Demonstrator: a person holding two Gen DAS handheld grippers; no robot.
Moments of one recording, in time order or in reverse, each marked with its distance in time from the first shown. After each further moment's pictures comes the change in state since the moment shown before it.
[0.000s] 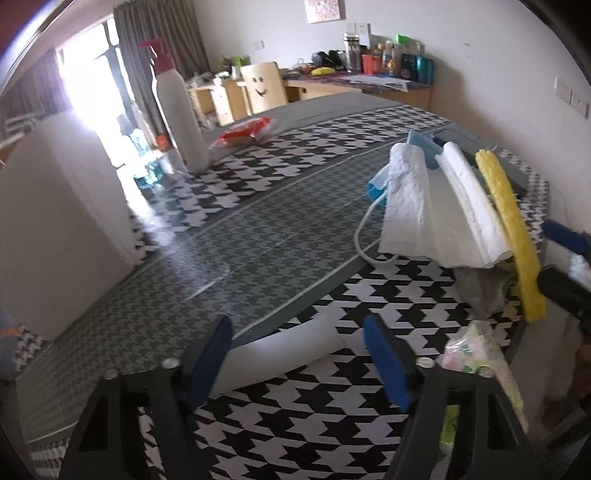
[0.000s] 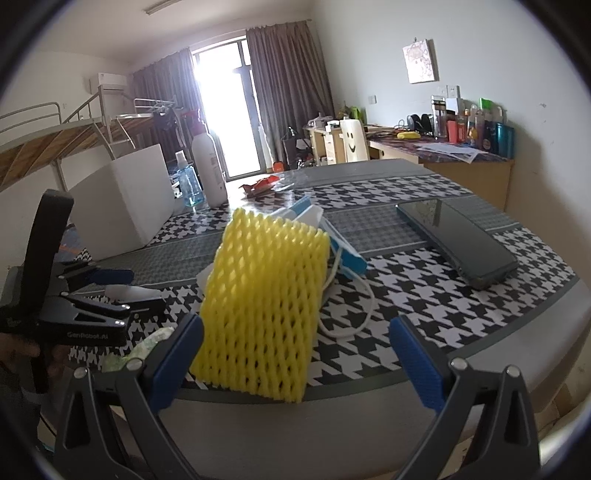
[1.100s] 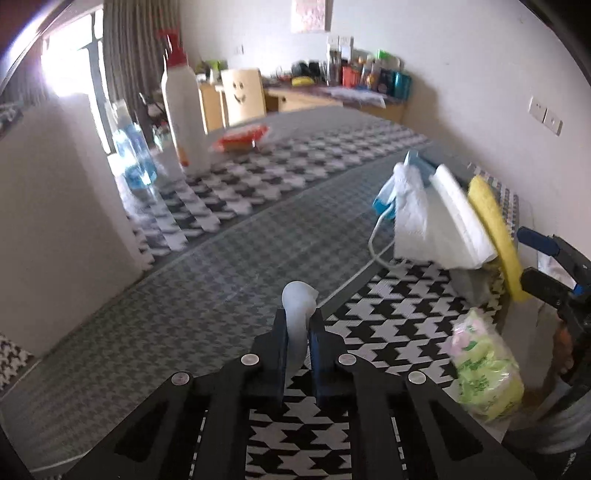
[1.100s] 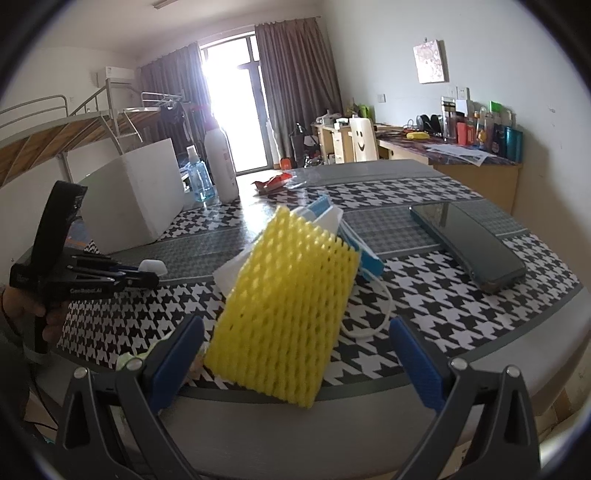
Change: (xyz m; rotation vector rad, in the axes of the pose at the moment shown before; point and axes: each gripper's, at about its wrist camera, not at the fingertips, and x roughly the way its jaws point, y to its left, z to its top) left arm -0.022 0.041 -0.005 0.010 -0.076 -0.125; right arm -0.002 0.016 0.005 -0.027 0.013 0.014
